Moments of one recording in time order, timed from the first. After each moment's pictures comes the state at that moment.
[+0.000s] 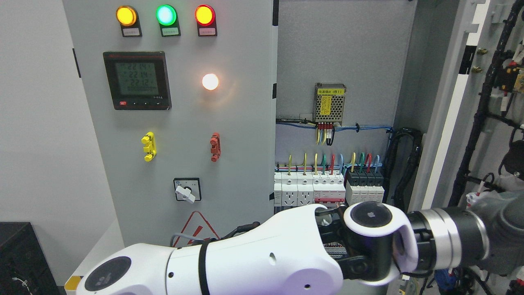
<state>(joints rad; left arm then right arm) -1.52 -0.04 -1.23 -1.47 1.50 0.10 -0.07 0.13 0.12 -0.05 -0.12 0.00 0.02 0.03</state>
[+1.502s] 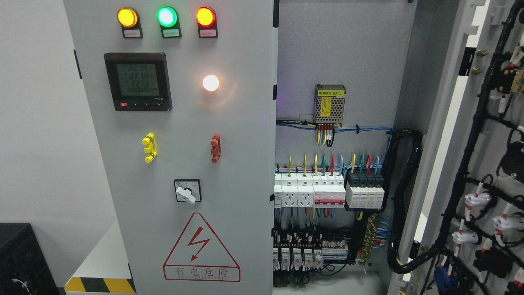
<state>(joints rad) -0.22 0.89 -1.20 -1.53 0.92 -0.19 -0.49 0.13 0.12 -0.05 -0.12 0.00 0.02 0.03</state>
